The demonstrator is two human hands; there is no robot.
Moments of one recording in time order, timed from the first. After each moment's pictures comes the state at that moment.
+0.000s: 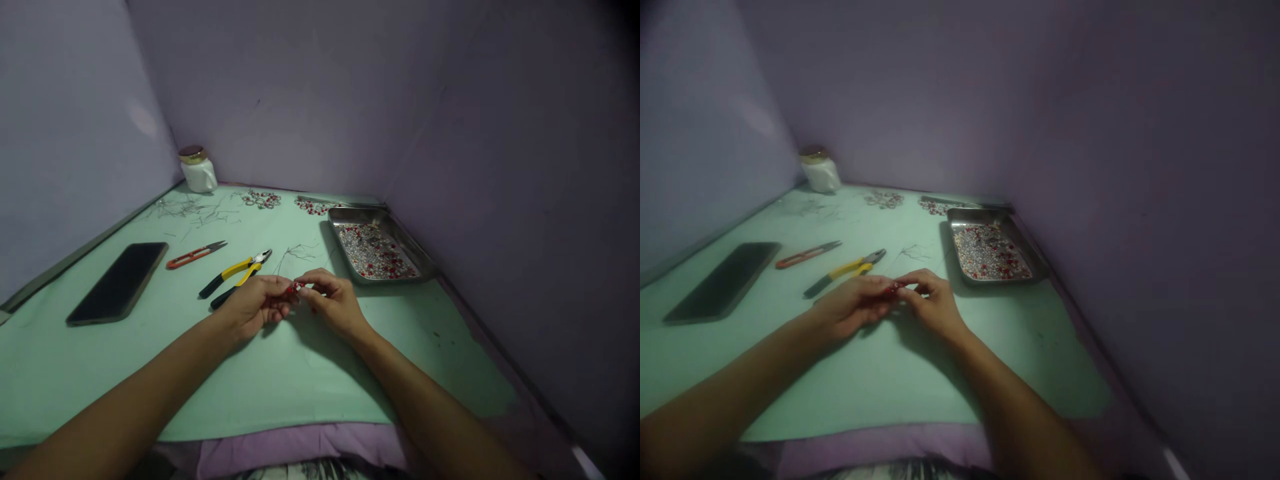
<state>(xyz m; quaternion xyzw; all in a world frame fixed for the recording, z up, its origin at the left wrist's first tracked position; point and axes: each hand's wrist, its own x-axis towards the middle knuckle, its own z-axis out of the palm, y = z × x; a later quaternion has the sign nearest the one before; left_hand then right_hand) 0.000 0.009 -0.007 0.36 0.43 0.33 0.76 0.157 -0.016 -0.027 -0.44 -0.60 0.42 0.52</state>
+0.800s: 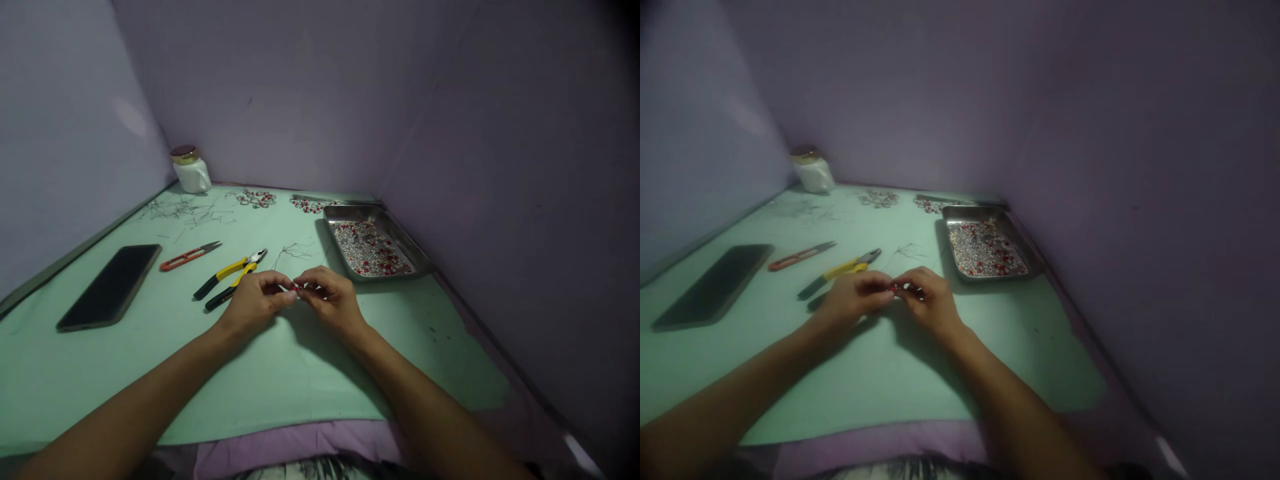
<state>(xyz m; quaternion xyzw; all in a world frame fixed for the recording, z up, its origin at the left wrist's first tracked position) 0.006 -0.001 0.001 0.61 0.47 0.37 0.52 0.163 -0.017 -0.030 -0.42 -0.69 0.27 0.52</state>
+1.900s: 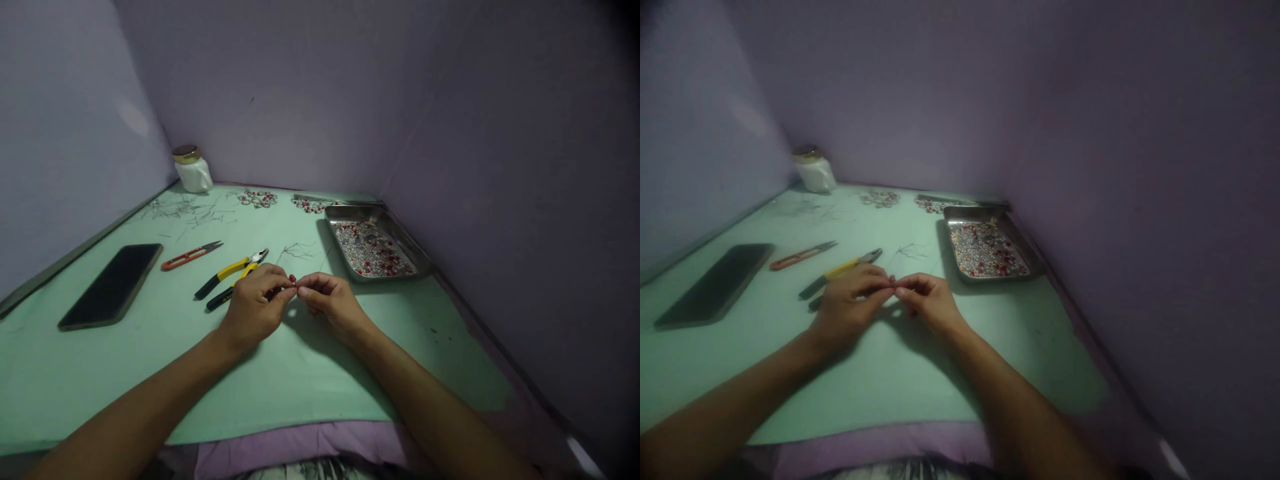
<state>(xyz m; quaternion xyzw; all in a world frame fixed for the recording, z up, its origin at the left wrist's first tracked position) 0.003 -0.005 -0.010 0.79 0.35 0.47 0.18 0.156 -0.017 -0.025 -0.43 -0.43 0.60 0.53</state>
